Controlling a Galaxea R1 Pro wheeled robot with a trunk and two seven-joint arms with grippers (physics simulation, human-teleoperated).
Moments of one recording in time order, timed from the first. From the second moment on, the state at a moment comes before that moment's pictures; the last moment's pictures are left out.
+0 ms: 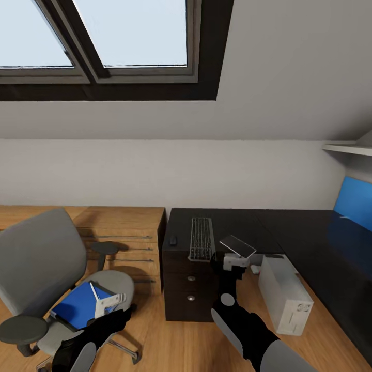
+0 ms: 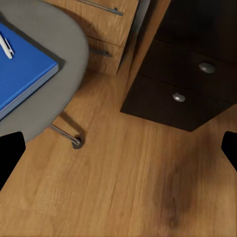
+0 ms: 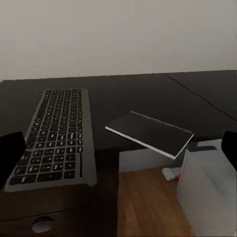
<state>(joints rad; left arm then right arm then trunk) -0.07 0.11 -0.15 -1.52 0.56 0.62 0.41 -0.57 0.05 0.64 -0.79 -0.34 -0.20 -0.73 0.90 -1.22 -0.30</state>
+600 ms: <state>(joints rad) -0.07 0.08 -0.18 -1.53 0.57 0.62 0.49 -0.57 0.00 0.57 -0.65 -1.21 -0.20 -0.10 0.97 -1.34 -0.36</state>
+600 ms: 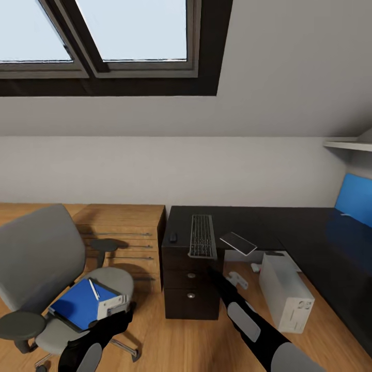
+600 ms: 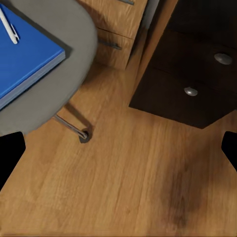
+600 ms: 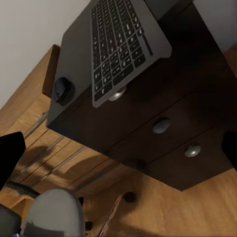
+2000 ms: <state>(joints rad) -0.07 0.08 -0.23 -1.52 0.56 0.61 0.50 -0.57 0.00 0.35 -0.59 -1.11 -0.13 0.13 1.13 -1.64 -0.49</state>
